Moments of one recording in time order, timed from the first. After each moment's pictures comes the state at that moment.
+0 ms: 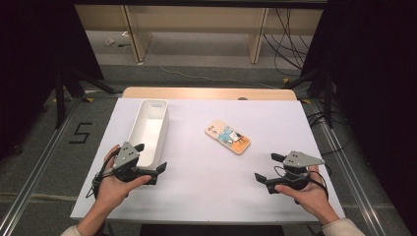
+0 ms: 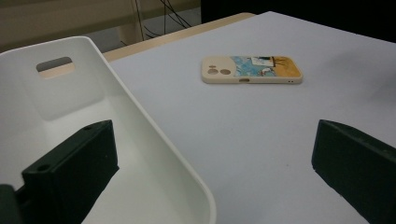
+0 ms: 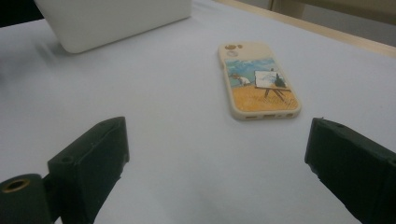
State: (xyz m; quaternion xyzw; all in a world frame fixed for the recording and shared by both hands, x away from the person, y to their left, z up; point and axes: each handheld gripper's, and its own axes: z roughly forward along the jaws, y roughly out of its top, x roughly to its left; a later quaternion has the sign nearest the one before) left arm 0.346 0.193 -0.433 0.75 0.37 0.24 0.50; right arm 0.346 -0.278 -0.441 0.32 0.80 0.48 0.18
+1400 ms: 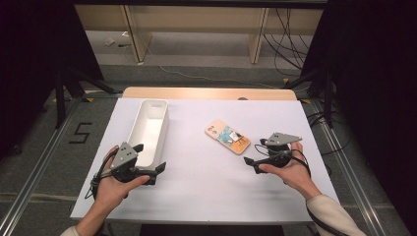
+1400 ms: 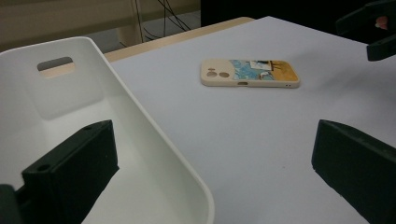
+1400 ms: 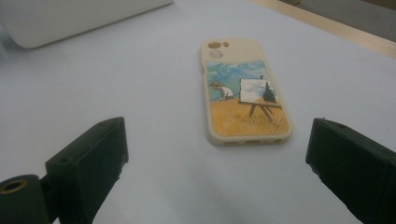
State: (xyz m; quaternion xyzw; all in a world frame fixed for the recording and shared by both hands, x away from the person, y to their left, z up) left arm 0.344 0.196 -0.433 0.74 0.38 0.23 0.51; right arm 0.411 -0.248 -0.442 0.32 0.83 0.43 0.18
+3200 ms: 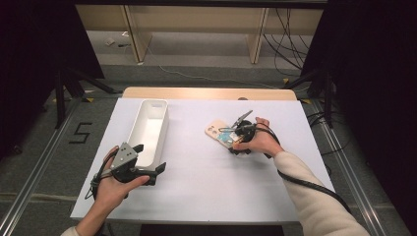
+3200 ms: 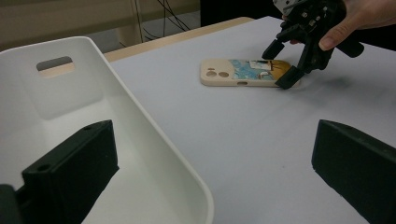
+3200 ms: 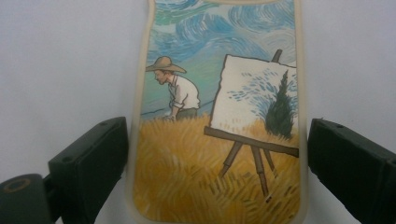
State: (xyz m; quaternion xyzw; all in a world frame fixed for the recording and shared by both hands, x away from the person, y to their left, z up) left arm 0.344 0.196 -0.433 0.74 0.37 0.23 0.51; right arm 0.521 -0.182 -0.475 0.31 0.92 0.22 0.10
